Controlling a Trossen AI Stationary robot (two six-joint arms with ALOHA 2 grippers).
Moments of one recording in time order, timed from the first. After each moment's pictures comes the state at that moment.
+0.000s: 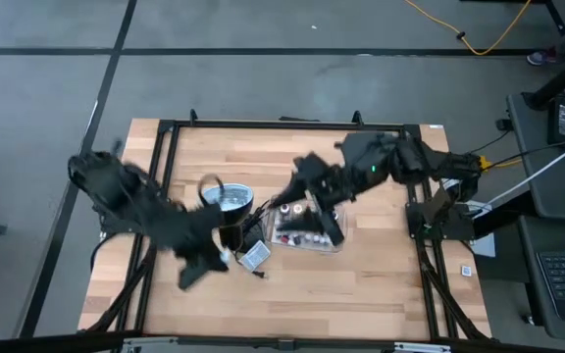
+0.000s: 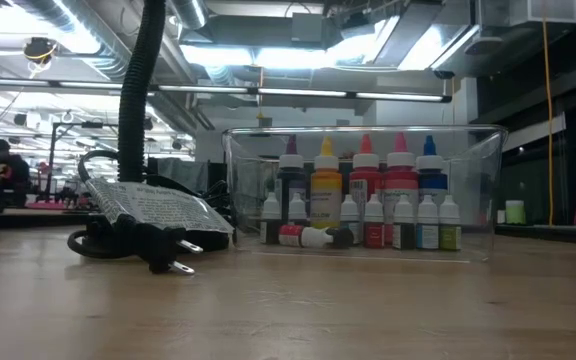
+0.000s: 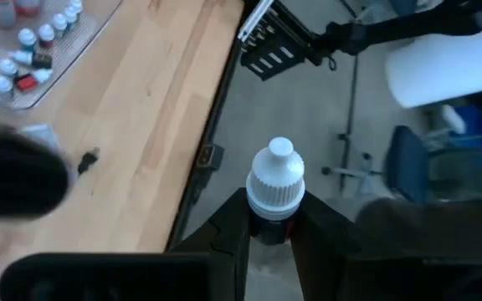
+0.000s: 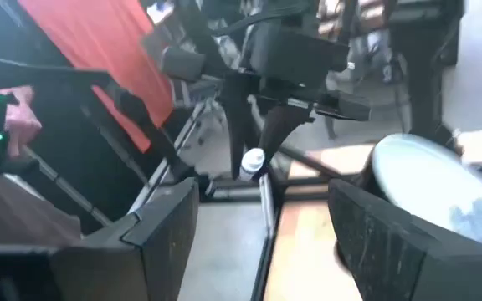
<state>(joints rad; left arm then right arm) -0.57 1.60 2.21 -1.31 -0.07 -1.06 0.22 1.82 2.36 -0.76 -0.21 0.38</state>
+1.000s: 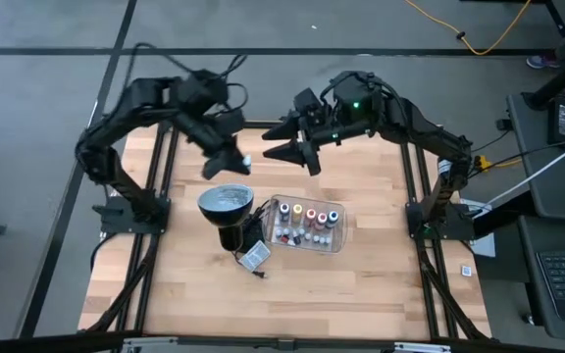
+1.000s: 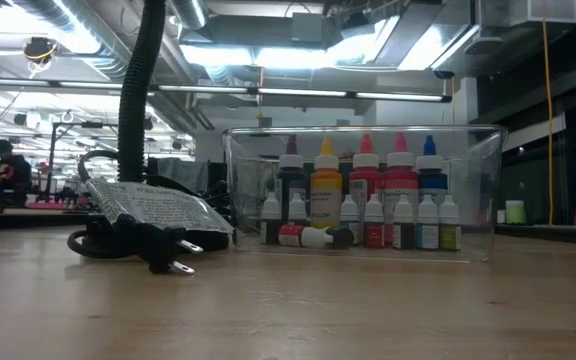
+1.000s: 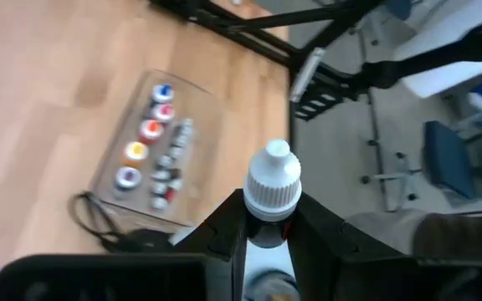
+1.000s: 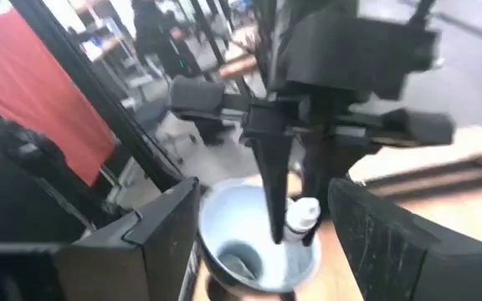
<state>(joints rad) 0.24 1.58 2.21 -1.42 0.50 -0.26 -0.10 1.83 2.36 -0.72 -0.30 0.35</state>
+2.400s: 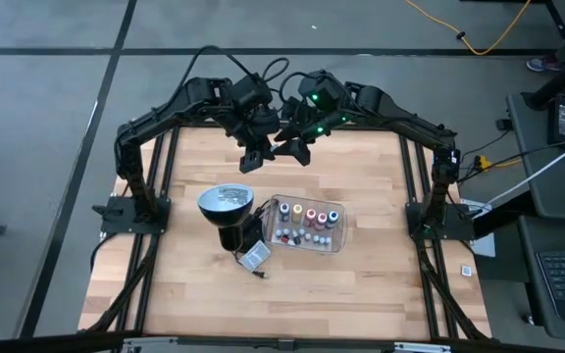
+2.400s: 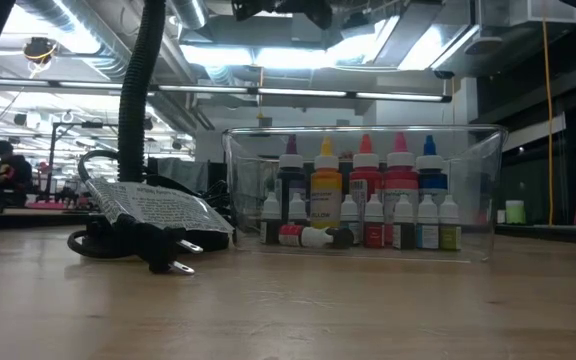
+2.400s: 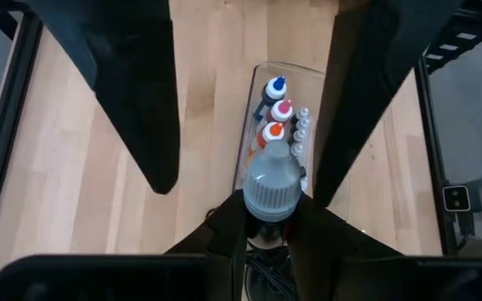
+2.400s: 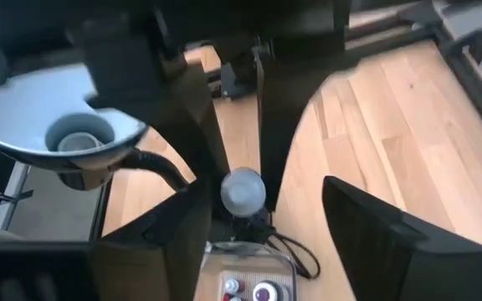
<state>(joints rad) 0.33 1.78 2.21 -1.39 0.31 0.13 -0.29 1.87 2.18 -0.97 -0.39 0.12</state>
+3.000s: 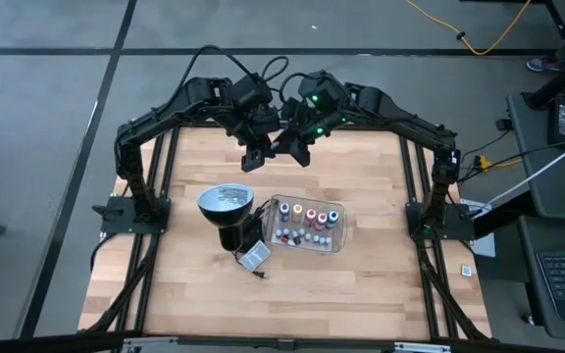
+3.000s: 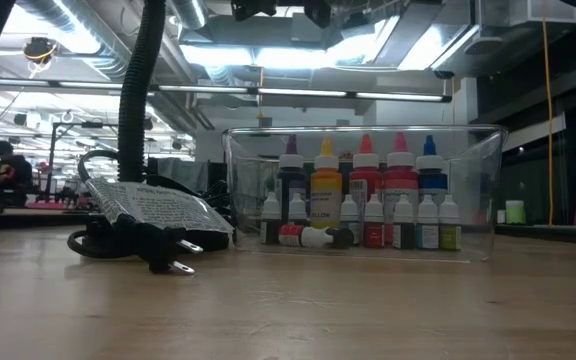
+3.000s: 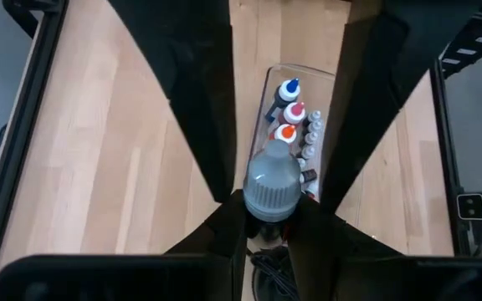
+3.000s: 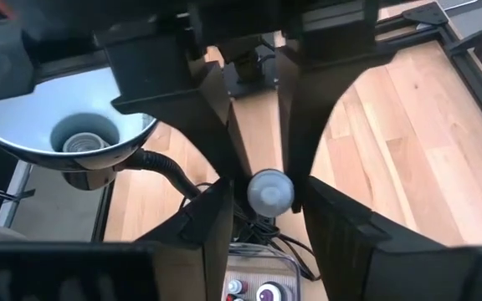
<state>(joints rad) 0.33 1.78 2.21 -1.39 0.27 0.11 -0.28 1.87 2.18 -0.96 -0.39 0.12</state>
